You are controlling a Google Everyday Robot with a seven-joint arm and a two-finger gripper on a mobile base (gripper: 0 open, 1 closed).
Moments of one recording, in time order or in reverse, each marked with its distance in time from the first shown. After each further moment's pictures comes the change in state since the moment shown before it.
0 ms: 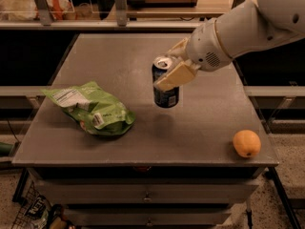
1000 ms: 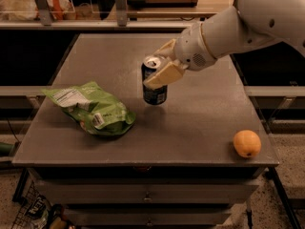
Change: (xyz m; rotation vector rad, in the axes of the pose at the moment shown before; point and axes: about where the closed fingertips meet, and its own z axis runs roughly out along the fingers) arm -0.006 -0.013 0.031 -0.033 -0.060 -0.040
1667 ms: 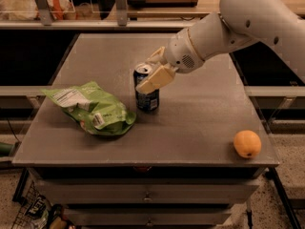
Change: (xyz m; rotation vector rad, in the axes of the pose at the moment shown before) arm 0.006 0.003 0.033 -0.139 0.002 0.048
